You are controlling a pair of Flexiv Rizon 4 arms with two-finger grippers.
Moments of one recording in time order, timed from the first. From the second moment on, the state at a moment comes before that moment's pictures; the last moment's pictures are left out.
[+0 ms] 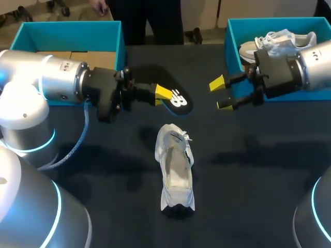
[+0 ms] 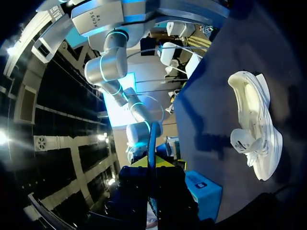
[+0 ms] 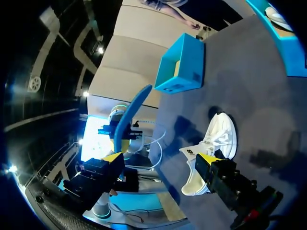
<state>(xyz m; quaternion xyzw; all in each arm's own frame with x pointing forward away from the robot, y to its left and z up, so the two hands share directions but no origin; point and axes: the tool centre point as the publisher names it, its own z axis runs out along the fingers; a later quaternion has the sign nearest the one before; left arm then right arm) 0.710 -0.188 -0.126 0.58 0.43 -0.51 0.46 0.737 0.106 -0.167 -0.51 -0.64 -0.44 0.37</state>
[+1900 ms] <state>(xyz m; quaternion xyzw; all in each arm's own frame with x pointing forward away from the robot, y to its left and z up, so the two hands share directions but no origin) 0.698 -0.203 -0.167 0.67 0.38 -0.41 0.48 0.733 0.118 -0.124 -0.52 -0.76 -0.32 0.22</state>
